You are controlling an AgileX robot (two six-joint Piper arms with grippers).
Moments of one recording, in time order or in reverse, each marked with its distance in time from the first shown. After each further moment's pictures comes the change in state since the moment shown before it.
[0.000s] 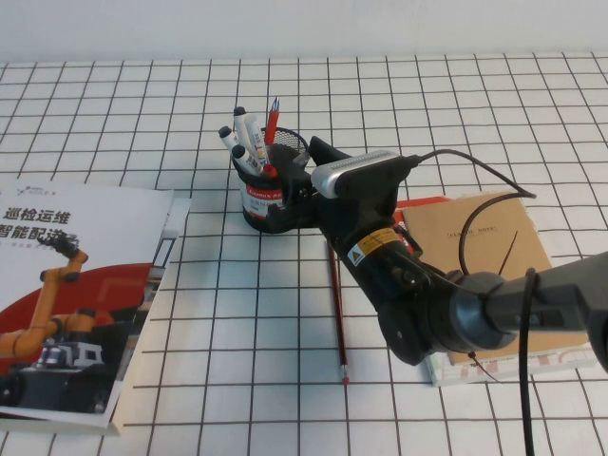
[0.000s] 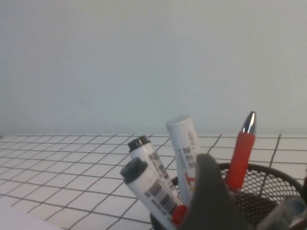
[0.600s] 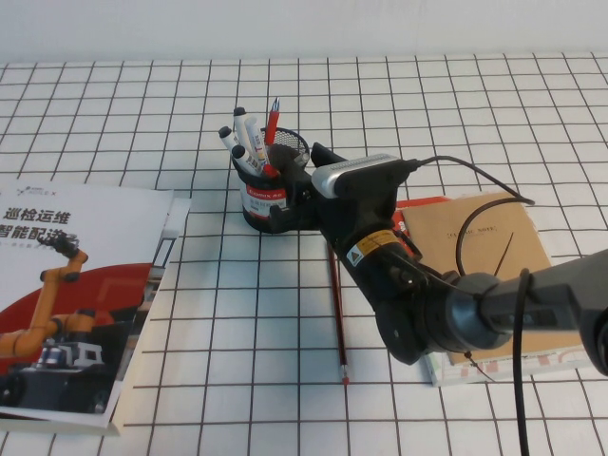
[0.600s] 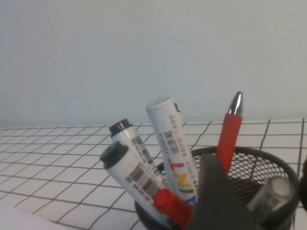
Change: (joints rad) right arm 0.000 0.021 -0.014 0.034 0.025 0.000; left arm 0.000 0.000 0.000 0.000 0.000 0.000
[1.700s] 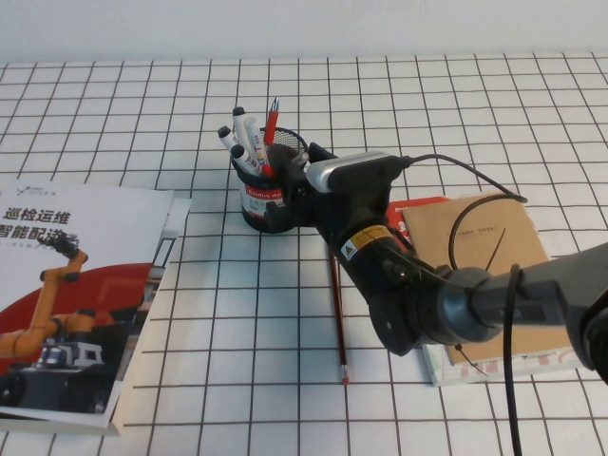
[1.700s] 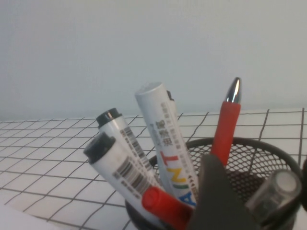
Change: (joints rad) right arm -0.005 0.033 -0.054 0.006 0.053 0.000; left arm 0.000 0.000 0.000 0.000 0.000 0.000
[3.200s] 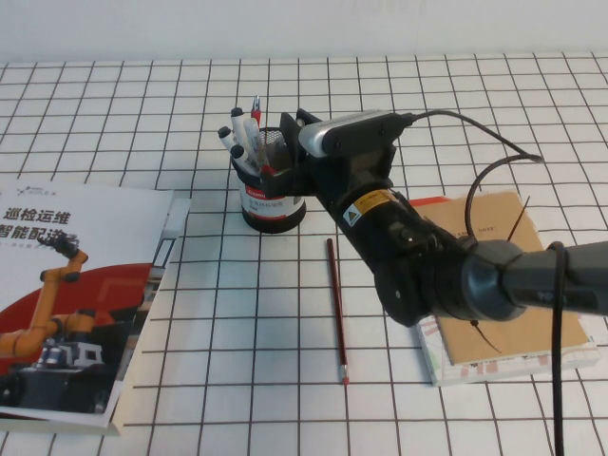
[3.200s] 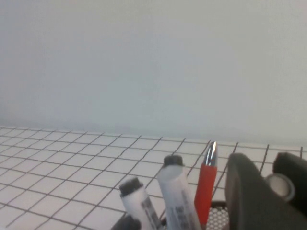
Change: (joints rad) right arm -0.005 -0.120 -0.008 0.000 0.117 -0.098; left arm 0.000 0.000 0.000 0.000 0.000 0.000
